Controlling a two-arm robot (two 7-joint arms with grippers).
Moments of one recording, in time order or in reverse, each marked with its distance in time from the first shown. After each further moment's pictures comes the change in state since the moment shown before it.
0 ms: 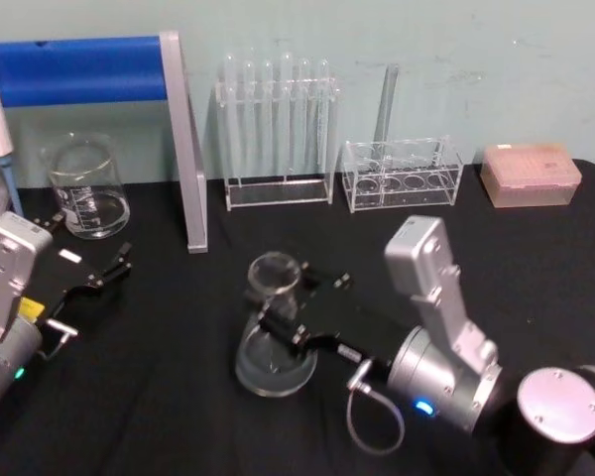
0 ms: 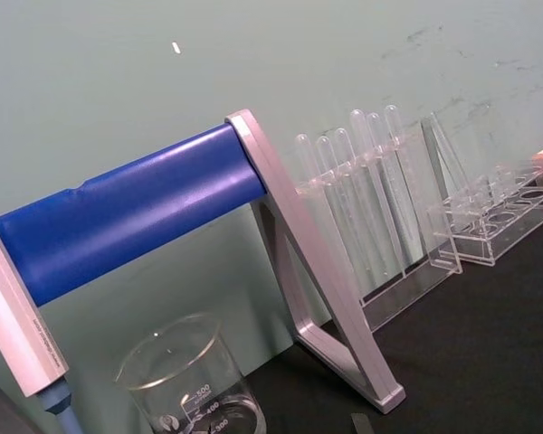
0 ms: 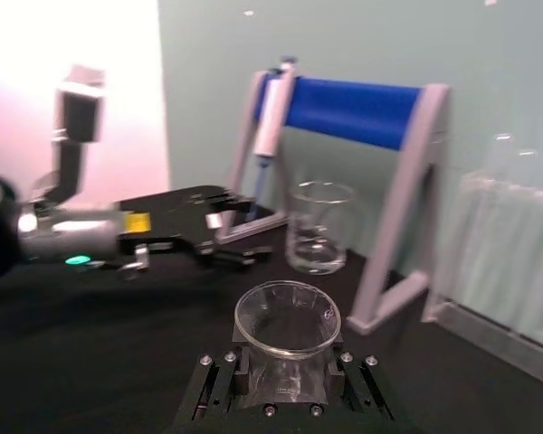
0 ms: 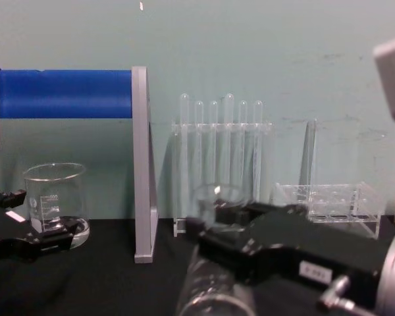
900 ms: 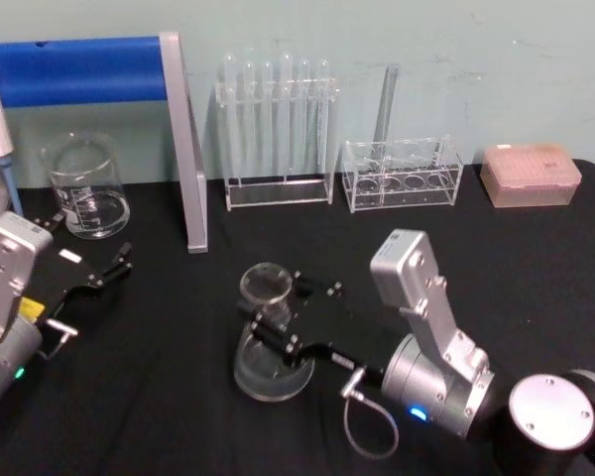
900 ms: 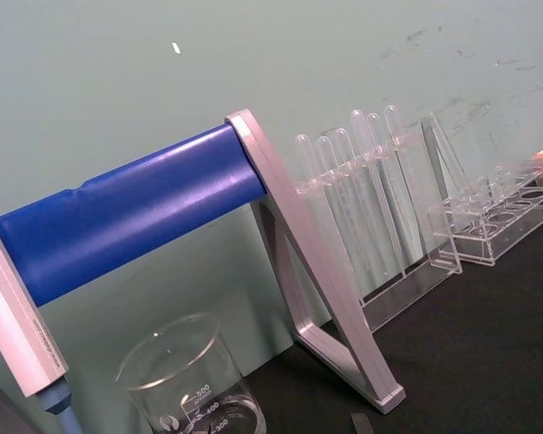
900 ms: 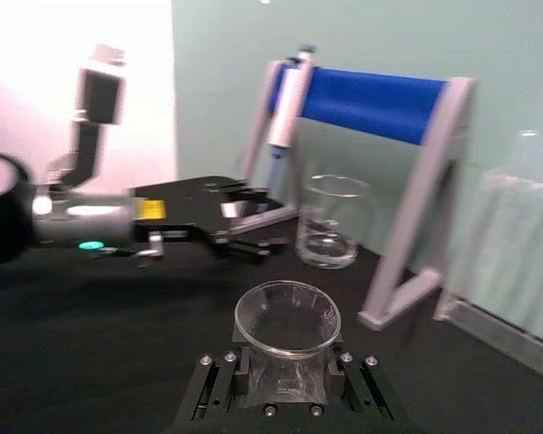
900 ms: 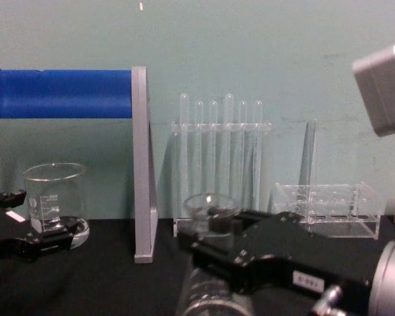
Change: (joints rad) left arm 0.000 0.000 0.000 0.000 0.000 0.000 0.000; right arm -0.002 0.000 -0.022 0.002 -0.034 -0.007 -0.012
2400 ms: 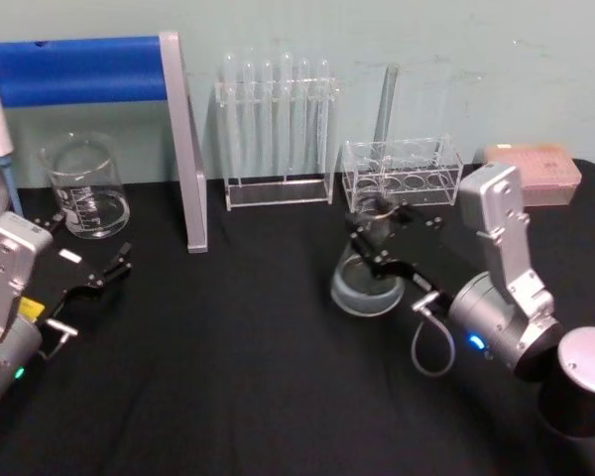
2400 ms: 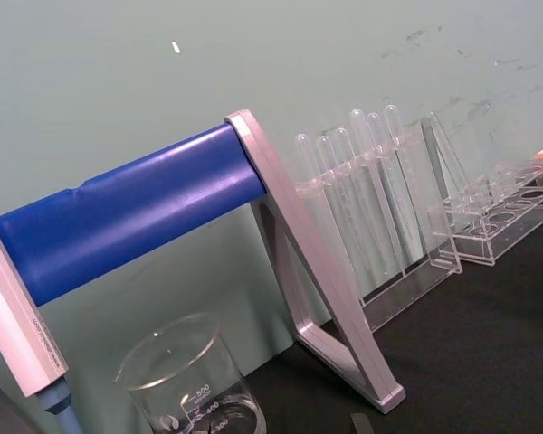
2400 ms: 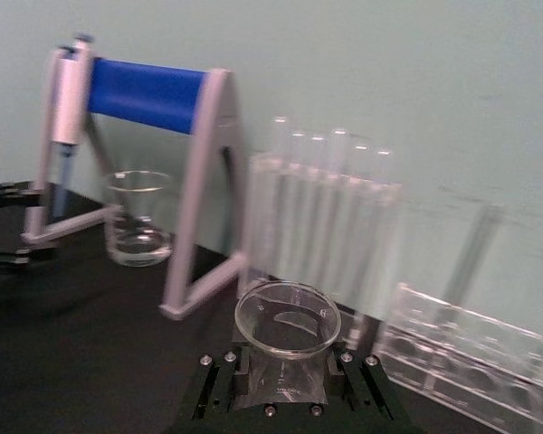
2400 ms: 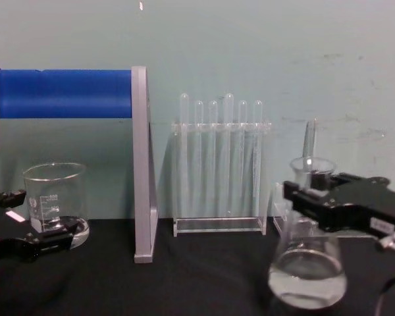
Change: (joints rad) left arm 0.000 0.000 0.000 0.000 0.000 0.000 0.000; right arm 0.043 -0.069 0.217 0.120 -0.064 0.000 -0.101
